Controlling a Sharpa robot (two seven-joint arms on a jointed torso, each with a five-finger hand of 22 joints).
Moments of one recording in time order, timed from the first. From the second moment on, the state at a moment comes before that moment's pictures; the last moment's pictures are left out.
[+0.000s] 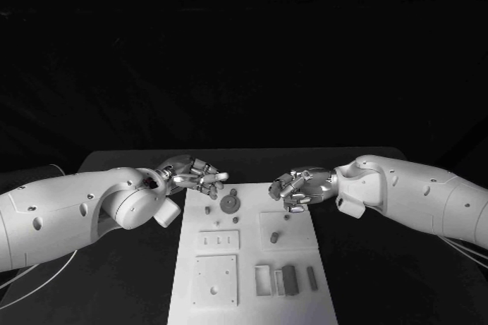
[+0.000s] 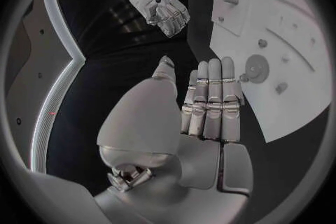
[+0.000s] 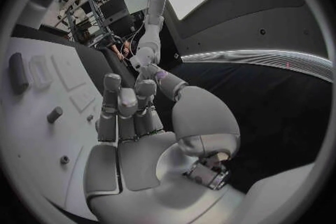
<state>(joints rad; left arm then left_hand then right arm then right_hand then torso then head) 1.39 -0.81 -0.24 1.48 -0.27 -0.13 0.06 1.44 -0.08 -0.05 0.29 0.05 0.92 0.15 0.30 0.43 1.22 0.10 0.10 0.29 1.11 0.06 0.28 0.94 0.05 1.06 -0.04 0.18 0.90 1.26 -0.64 -0.12 1.01 -0.08 0.92 -0.01 1.07 0.03 0.60 -0.29 0.14 0.88 0.10 0.42 0.72 1.04 0.00 1.21 0.78 1.08 -0.10 1.53 0.80 0.25 0.96 0.05 0.95 1.31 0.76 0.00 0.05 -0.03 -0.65</state>
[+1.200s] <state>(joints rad) 1.38 -0.79 -0.24 1.53 -0.50 -0.16 0.09 1.20 0.04 -0.15 0.30 0.05 0.94 0.14 0.30 0.42 1.23 0.08 0.12 0.37 1.13 0.04 0.25 0.98 0.06 1.07 -0.06 0.15 0.92 1.24 -0.59 -0.12 0.99 -0.20 0.84 0.00 1.07 0.03 0.60 -0.29 0.14 0.88 0.10 0.42 0.73 1.04 0.00 1.21 0.78 1.08 -0.10 1.54 0.81 0.25 0.95 0.05 0.94 1.31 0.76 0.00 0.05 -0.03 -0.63</state>
